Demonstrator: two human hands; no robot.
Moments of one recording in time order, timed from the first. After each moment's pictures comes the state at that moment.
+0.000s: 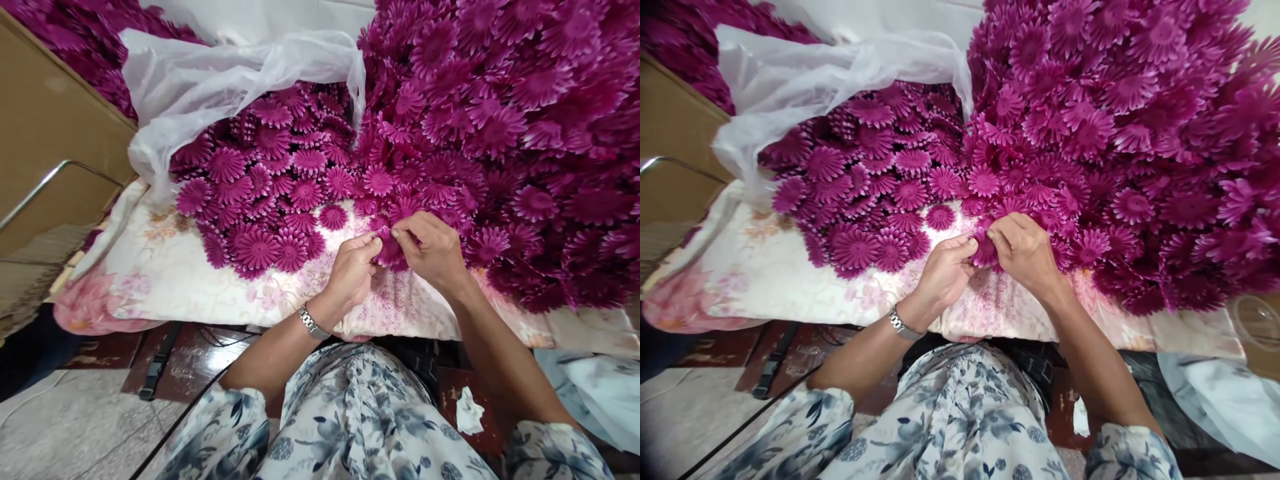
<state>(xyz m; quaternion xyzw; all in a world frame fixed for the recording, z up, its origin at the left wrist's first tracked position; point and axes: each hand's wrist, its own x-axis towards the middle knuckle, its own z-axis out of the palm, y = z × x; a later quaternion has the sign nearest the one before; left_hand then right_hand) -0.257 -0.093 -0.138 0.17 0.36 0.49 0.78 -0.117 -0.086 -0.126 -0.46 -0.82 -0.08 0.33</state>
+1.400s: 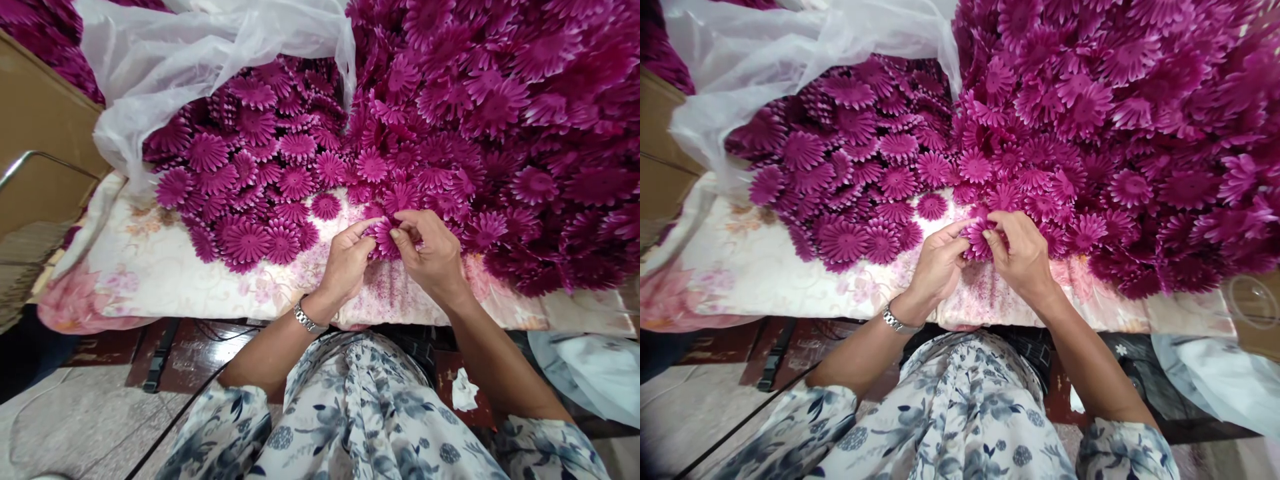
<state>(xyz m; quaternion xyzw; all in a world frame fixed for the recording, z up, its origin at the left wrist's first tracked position) -0.255 -0.099 -0.146 0.28 0.39 0.50 0.72 -0.120 -0.112 -0.136 -0.53 -0.76 0.01 0.38</state>
